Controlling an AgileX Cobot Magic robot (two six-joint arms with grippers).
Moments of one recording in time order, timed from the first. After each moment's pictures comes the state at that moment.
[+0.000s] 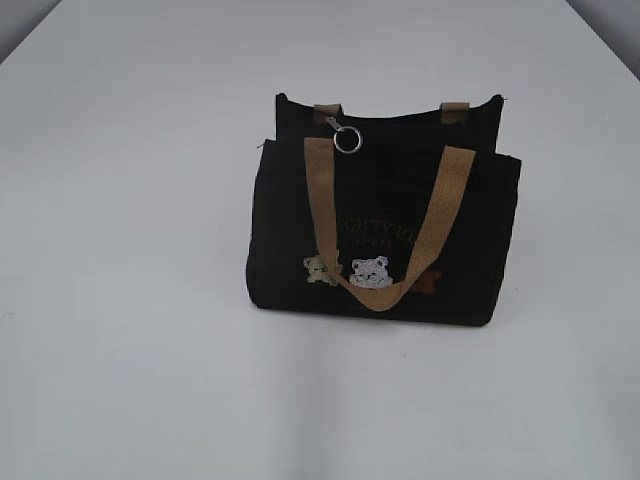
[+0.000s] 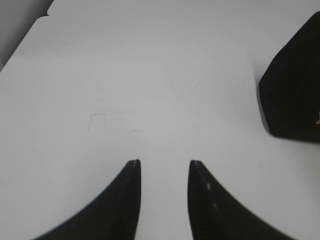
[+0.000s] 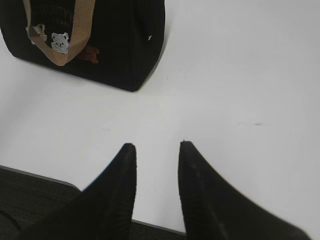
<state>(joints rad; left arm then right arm) -0.02 -0.01 -0.53 -0.08 1.06 0.07 -0.02 -0.01 -0.49 0.24 1.11 -0.28</state>
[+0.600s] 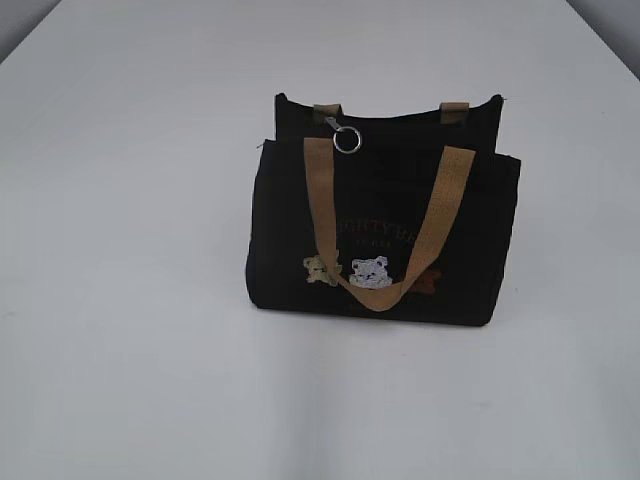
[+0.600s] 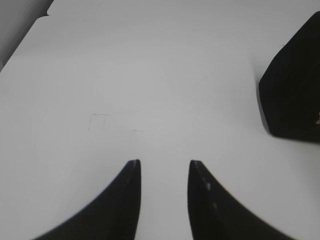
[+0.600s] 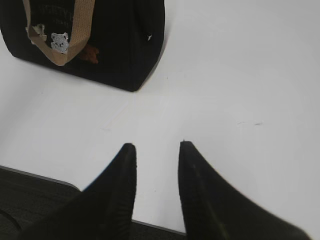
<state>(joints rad) -0.02 -0.01 -0.53 -0.08 1.06 0.07 -0.02 -0.01 -0.49 0.24 1.11 -0.28</state>
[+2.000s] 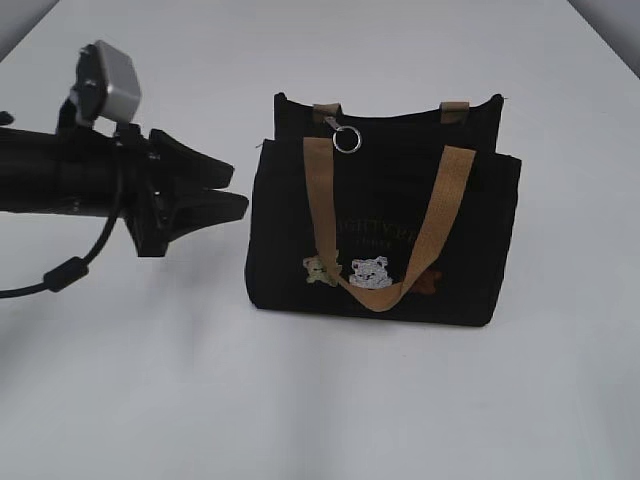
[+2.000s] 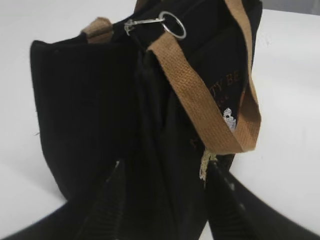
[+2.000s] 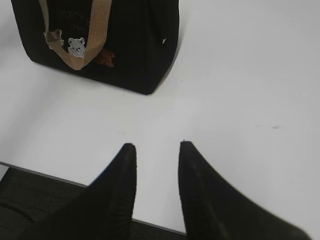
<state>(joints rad) -0.20 1.70 -0.79 -1.73 0.82 2.50 -0.02 -0.01 -0.49 0.29 1.11 -0.28</state>
